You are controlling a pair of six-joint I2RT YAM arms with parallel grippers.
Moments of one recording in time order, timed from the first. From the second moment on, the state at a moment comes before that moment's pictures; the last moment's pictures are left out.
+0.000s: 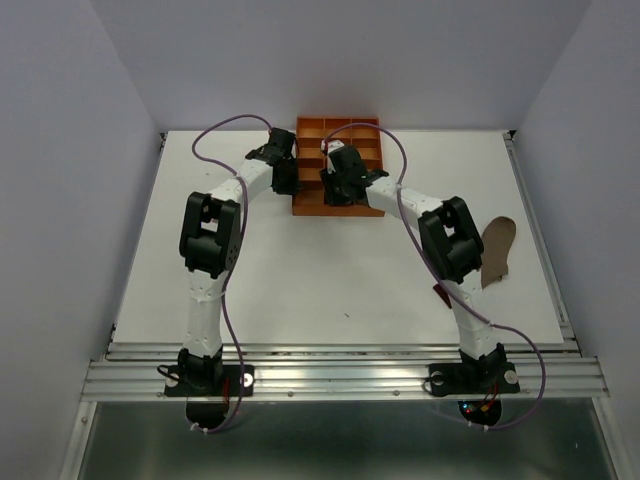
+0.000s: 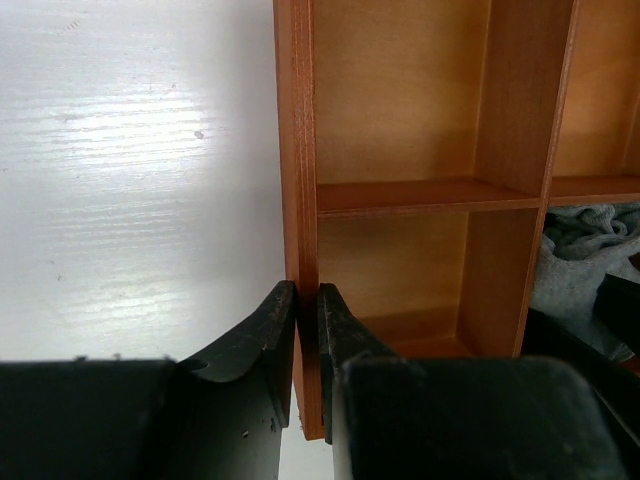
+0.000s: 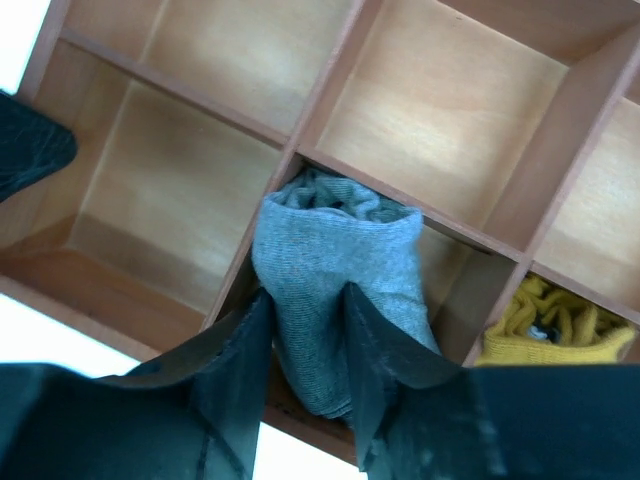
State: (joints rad) left arm -0.33 2.22 1.81 -0.53 0.01 -0.38; right arm 0.57 2.28 1.83 -0.34 0.11 0.12
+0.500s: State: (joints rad) left arm -0.33 2.22 1.81 -0.52 0.01 -0.39; right arm 0.56 2.25 1.85 -0.41 0.06 0.09
